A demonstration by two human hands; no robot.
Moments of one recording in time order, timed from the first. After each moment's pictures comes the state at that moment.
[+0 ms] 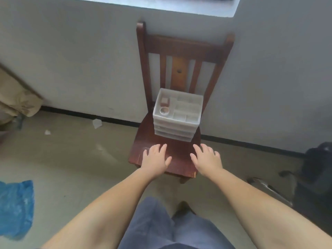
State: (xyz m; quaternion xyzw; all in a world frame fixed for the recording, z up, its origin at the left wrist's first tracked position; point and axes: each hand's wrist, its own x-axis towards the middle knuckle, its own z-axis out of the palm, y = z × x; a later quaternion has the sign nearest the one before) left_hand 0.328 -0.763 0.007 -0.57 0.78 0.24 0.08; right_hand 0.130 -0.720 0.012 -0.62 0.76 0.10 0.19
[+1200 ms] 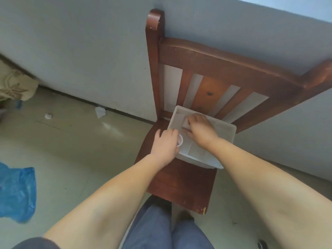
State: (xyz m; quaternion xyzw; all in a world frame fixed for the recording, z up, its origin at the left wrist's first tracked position) left_hand 0.288 -1.000 -0.030 -0.54 0.82 0.17 0.05; right_hand 0.129 -1.039 -0.029 -0.76 0.62 0.03 0.19
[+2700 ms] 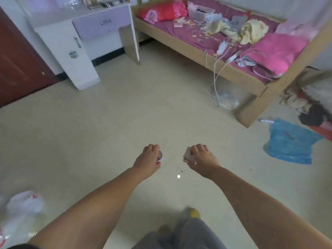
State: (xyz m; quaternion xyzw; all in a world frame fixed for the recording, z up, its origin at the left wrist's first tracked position) left_hand 0.462 0.084 0.041 -0.97 -0.14 0.10 -0.19; right_hand 0.558 -0.125 0.051 -0.93 -0.33 0.14 0.08
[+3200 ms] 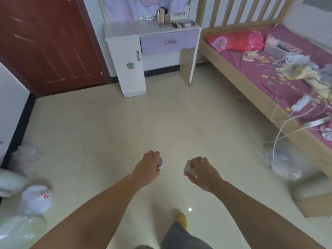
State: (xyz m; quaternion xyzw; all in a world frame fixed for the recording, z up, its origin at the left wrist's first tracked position) left_hand 0.628 0.303 0.045 -0.94 -0.30 0.06 -0.17; right_hand 0.793 0.139 0.041 -0.84 -0.51 0.19 0.04
